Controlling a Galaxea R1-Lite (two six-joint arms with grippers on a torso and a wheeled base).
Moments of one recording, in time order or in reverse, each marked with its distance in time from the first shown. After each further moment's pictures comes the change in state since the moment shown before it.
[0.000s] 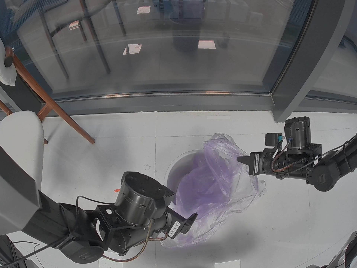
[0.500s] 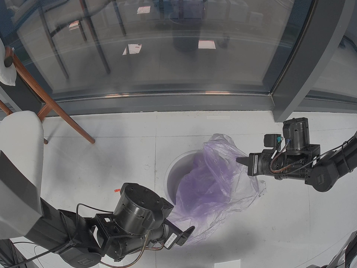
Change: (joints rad) left arm -0.008 0.003 0.060 -0.002 -0.050 0.009; right arm 0.003 0.010 -0.003 0.000 -0.008 0.000
